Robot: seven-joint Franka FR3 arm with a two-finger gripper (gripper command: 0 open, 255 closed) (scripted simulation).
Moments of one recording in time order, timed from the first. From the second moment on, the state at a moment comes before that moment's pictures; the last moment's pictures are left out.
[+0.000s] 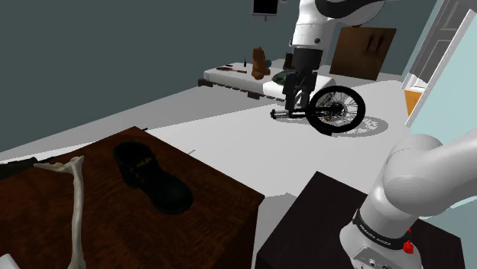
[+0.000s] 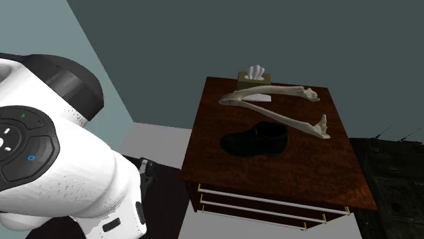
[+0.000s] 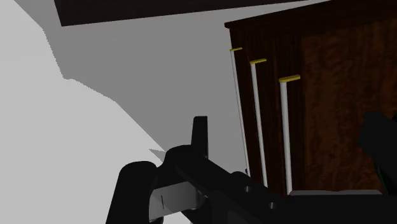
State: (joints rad) arm -0.02 -0.74 -0.05 -2.41 0.11 1.62 -0.02
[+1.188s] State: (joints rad) arm 0.06 -0.26 0.24 -2.11 0.14 1.83 0.34
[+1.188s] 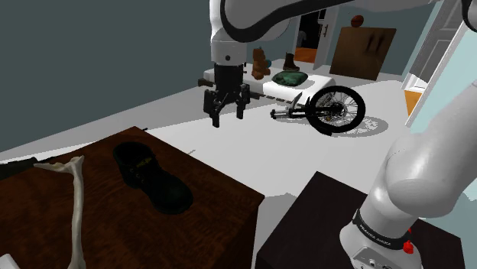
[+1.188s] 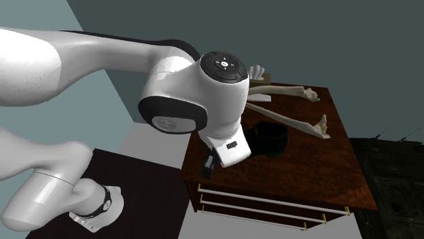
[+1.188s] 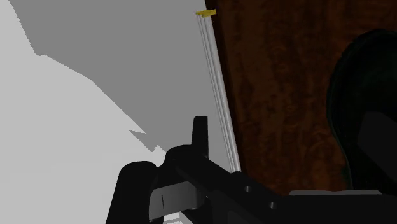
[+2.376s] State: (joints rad) arm 0.25 0.51 0.34 -1.30 -0.15 1.73 0.73
